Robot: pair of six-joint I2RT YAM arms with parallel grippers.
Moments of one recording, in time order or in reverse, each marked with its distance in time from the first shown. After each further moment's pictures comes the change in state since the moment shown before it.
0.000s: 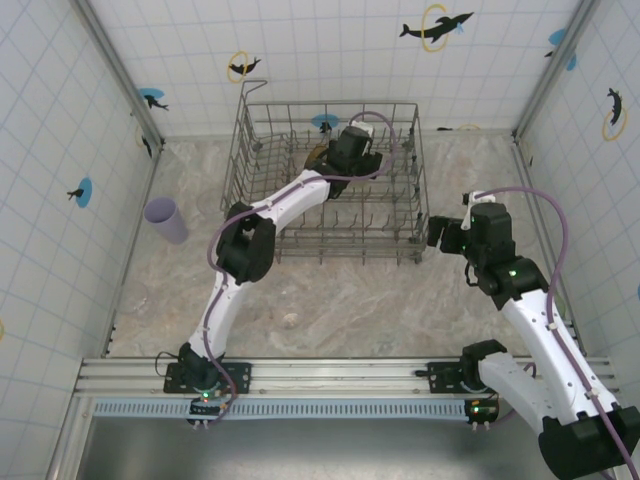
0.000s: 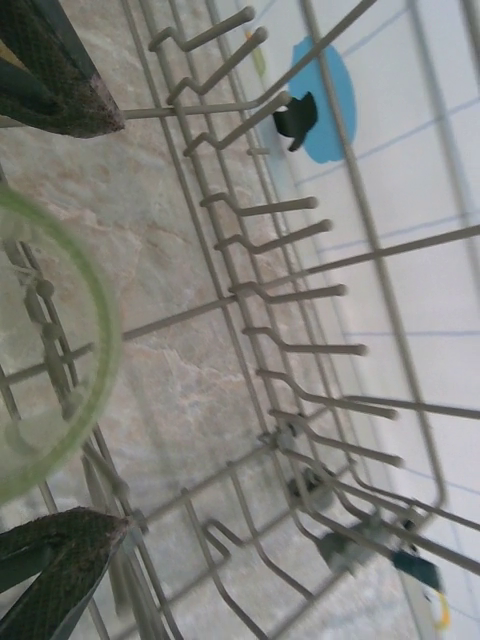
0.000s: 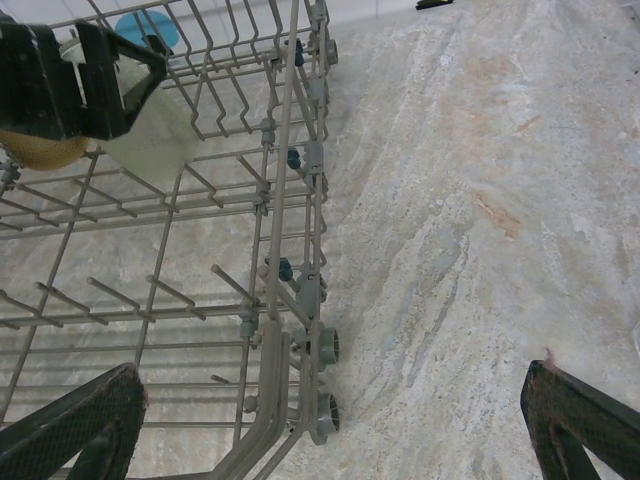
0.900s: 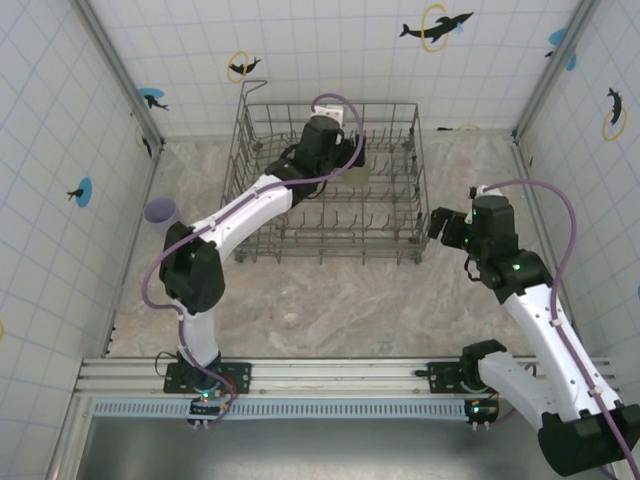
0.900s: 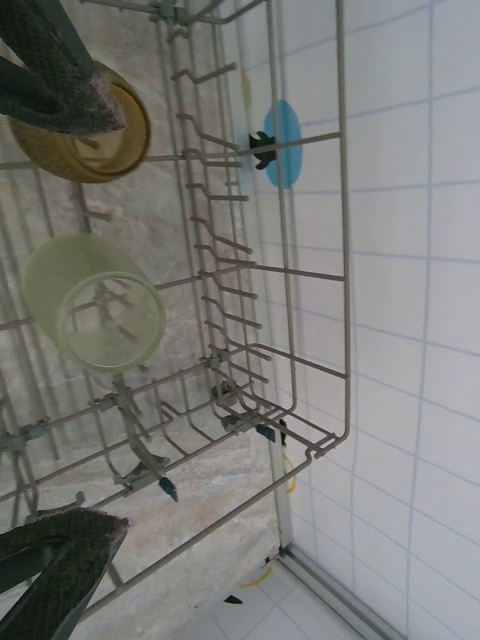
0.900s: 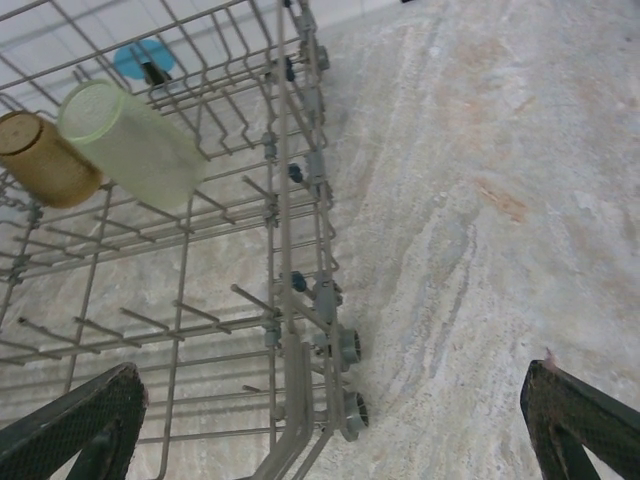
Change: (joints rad) left arm 0.000 -0.481 -0.396 0.056 0.045 -0.211; right arm 0.000 0.030 0.082 -0.074 0.019 0.136
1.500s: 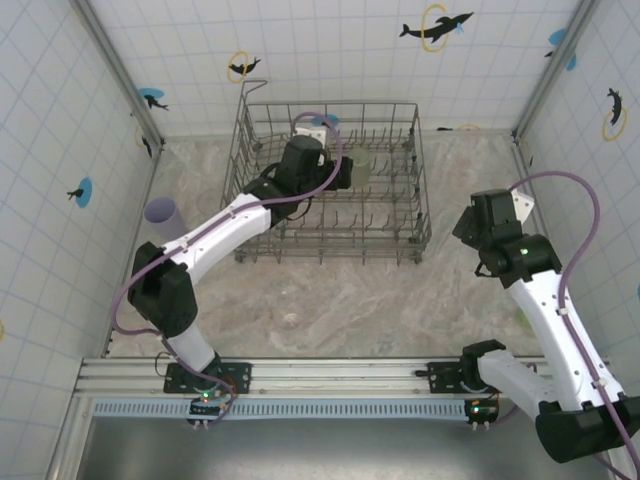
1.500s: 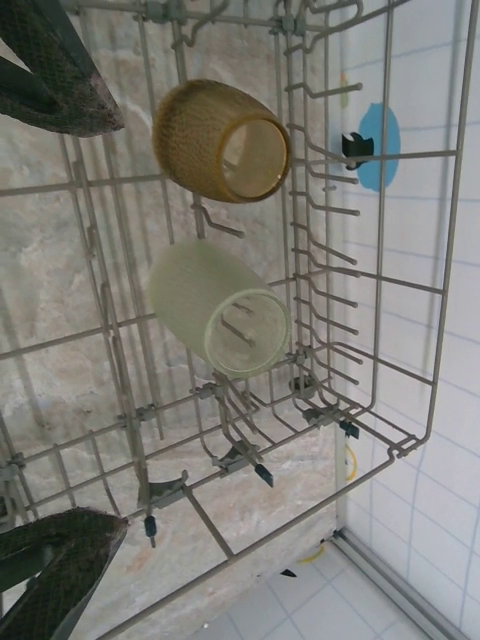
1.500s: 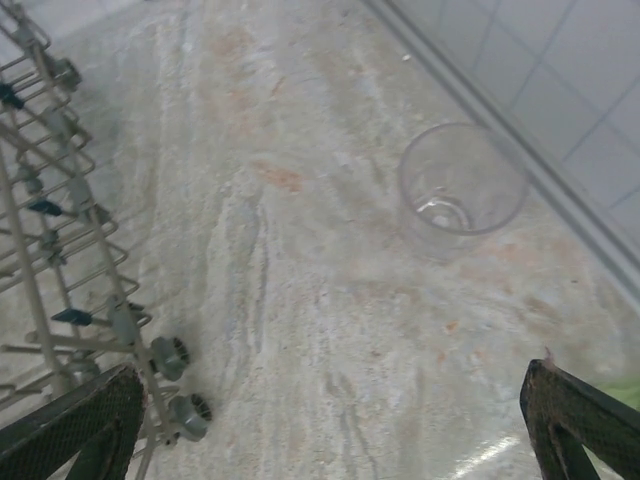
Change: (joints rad) left arm 0.000 -0.214 -0.249 -0.055 0.056 -0.081; right arm -0.017 0.080 0.187 -0.376 0.350 0.189
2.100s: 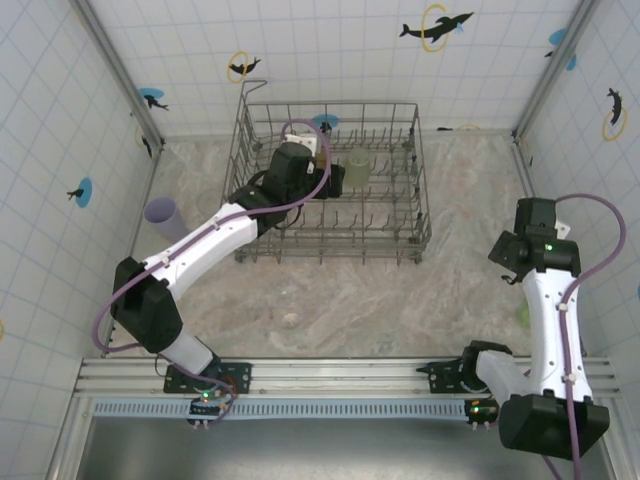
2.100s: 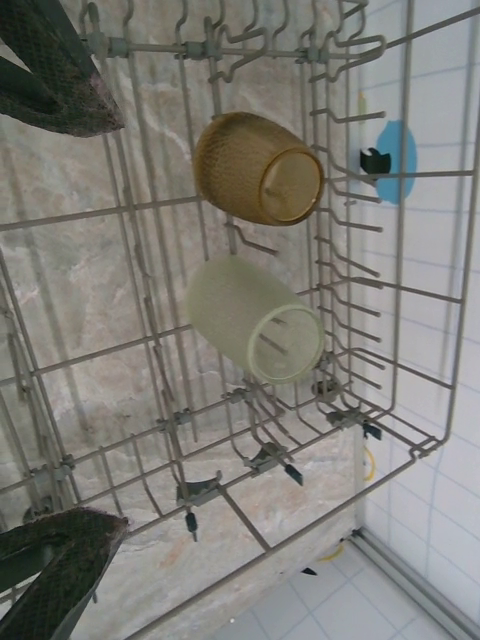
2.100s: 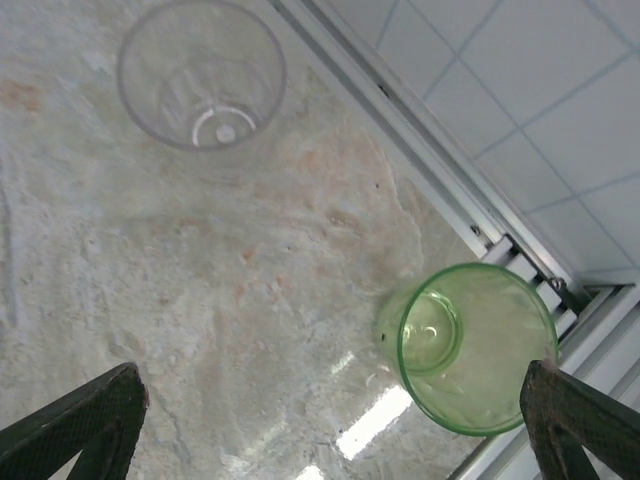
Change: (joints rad) left arm 0.000 -0.107 -0.082 -0.048 0.014 0.008; right arm -0.417 0.006 -0.064 -0.148 -0.109 -0.233
